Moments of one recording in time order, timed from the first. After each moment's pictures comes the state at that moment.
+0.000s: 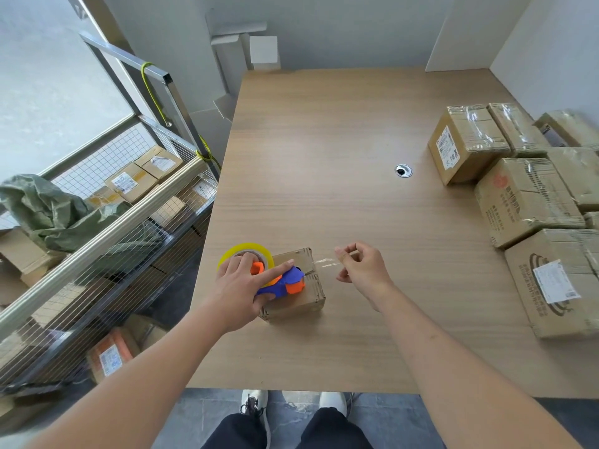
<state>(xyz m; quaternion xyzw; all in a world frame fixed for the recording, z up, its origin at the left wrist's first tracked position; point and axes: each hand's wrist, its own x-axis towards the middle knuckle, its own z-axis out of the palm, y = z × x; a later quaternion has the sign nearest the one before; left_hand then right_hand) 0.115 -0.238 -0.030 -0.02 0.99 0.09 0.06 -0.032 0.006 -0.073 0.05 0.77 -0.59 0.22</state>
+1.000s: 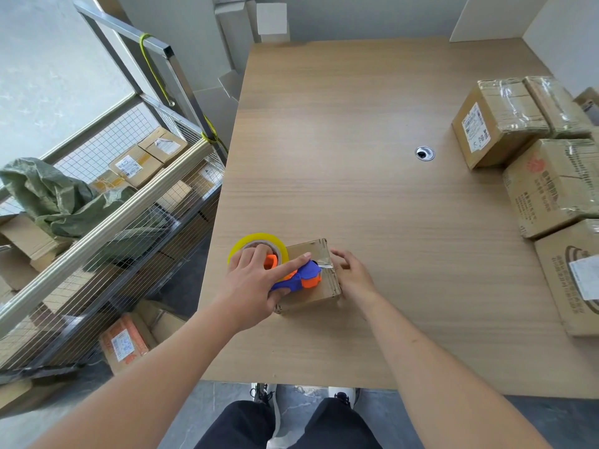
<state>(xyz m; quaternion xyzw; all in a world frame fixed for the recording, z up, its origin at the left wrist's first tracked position) 0.114 -0.242 -0.038 0.01 1.00 0.06 0.04 0.001 -0.036 -0.121 0.07 0.78 -0.55 0.28</state>
